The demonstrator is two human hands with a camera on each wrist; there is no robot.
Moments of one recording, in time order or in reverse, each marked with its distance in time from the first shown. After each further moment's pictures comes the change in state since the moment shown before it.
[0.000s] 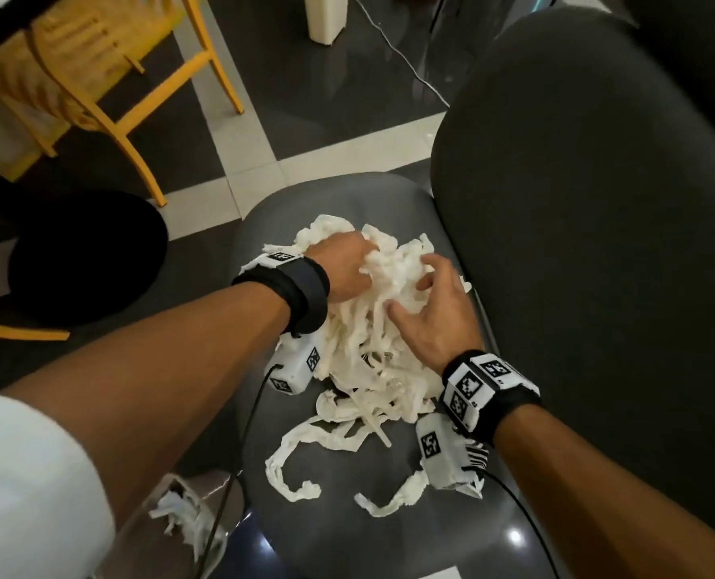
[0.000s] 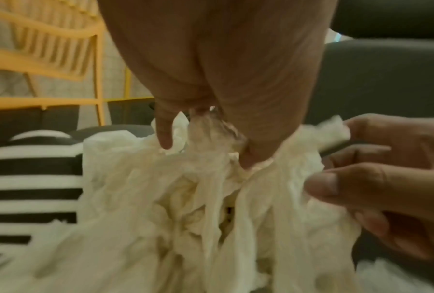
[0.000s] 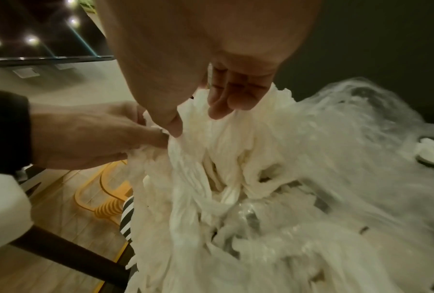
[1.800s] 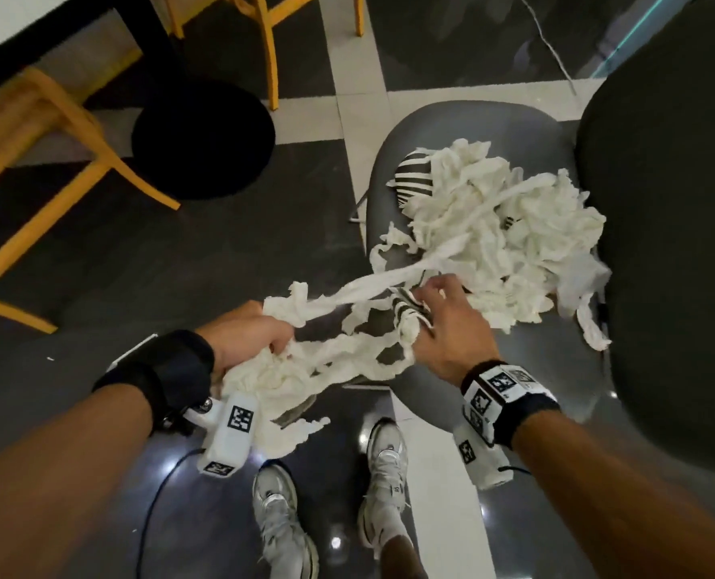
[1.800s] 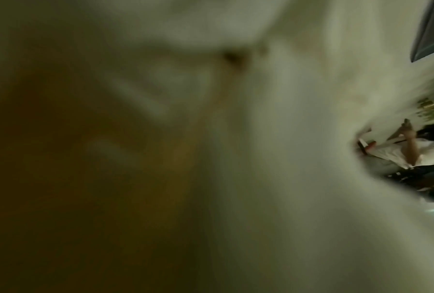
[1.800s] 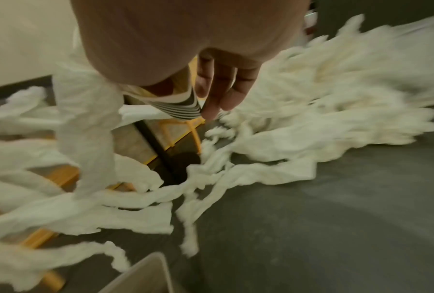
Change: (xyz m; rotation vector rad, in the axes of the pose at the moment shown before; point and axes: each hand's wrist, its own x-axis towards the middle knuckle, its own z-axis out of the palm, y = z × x) left_hand -0.384 -0.154 0.073 -0.815 -0.114 -0.831; right_hand -0.198 -0.085 0.108 -0.408 -0.415 -0.312
